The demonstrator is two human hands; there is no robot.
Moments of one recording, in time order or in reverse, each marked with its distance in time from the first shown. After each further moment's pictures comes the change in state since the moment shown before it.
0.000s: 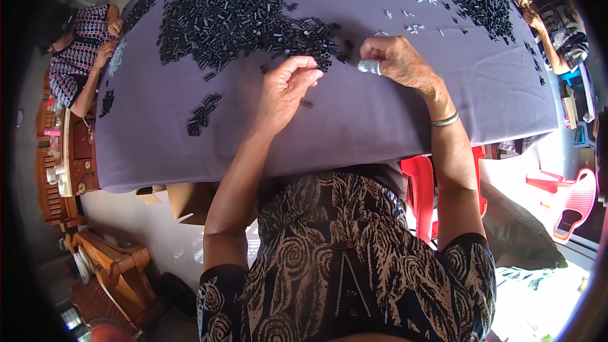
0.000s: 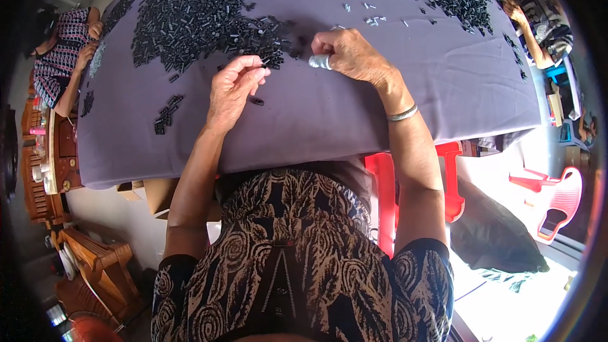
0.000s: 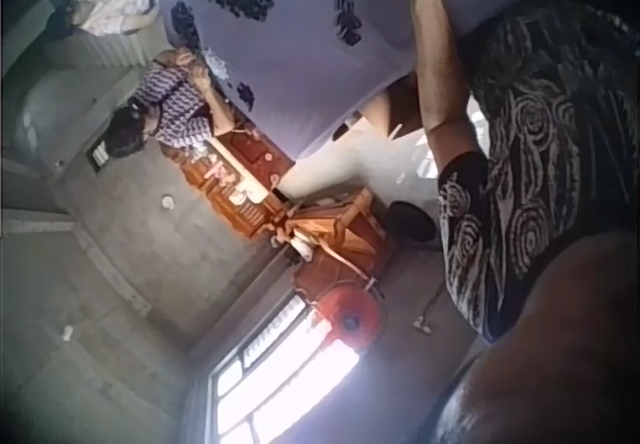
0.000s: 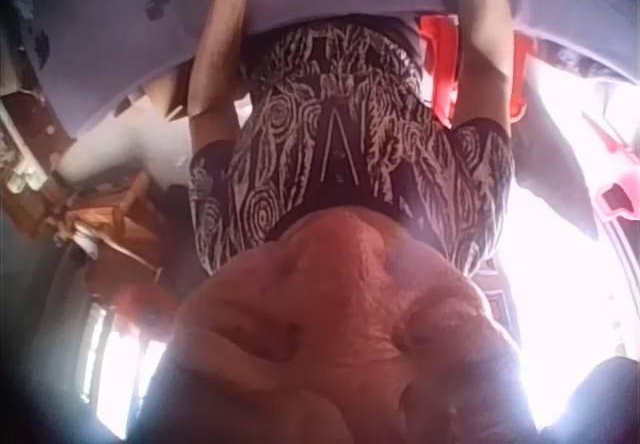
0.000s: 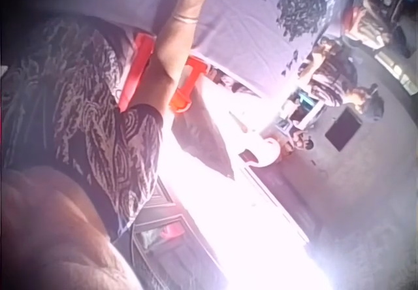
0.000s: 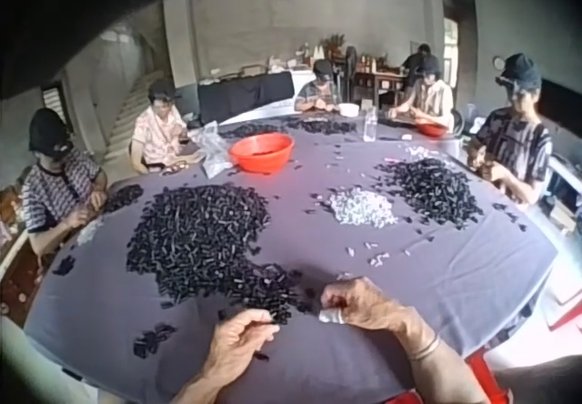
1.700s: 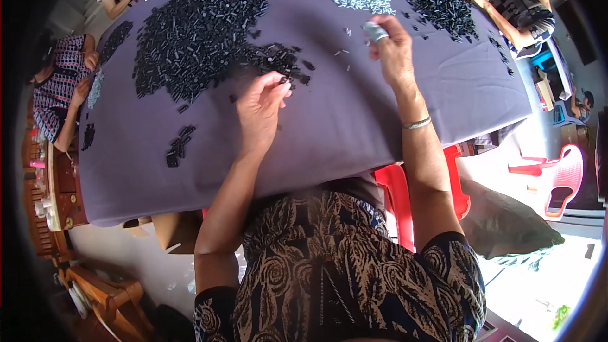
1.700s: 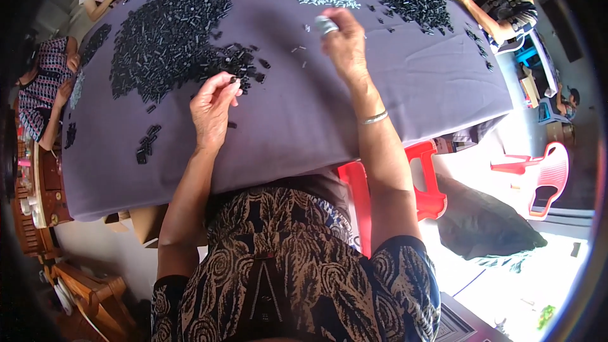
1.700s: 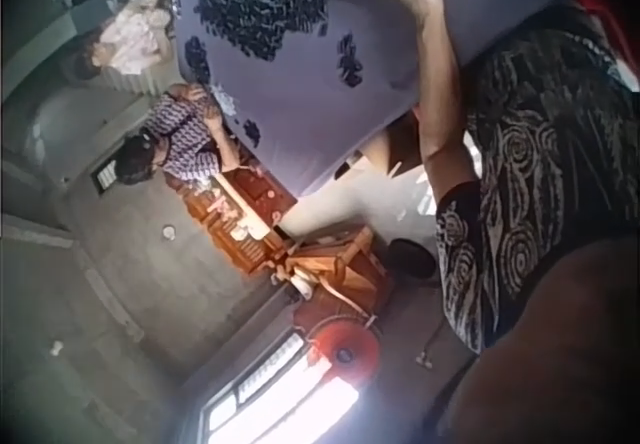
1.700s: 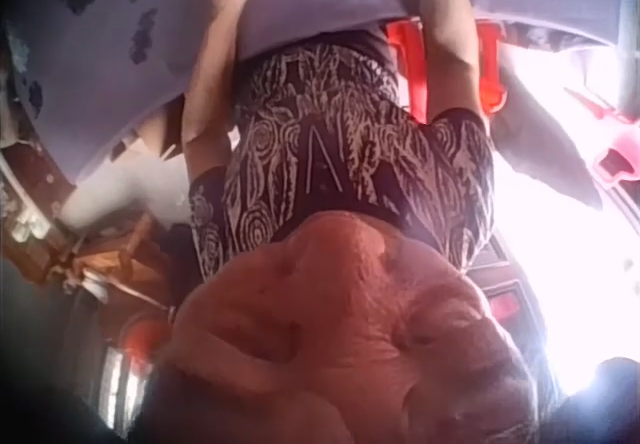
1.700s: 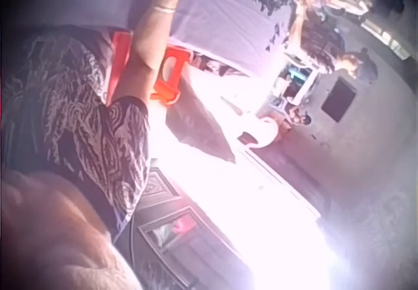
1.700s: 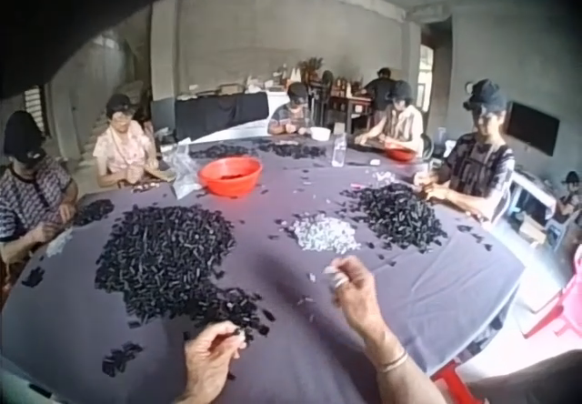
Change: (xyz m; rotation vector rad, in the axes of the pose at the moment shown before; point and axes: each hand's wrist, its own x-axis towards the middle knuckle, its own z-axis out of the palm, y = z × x) left_hand 0.014 -0.013 0.026 -0.124 0.187 0.167; right_hand 0.002 0.017 -0.028 0.639 0.777 0.106
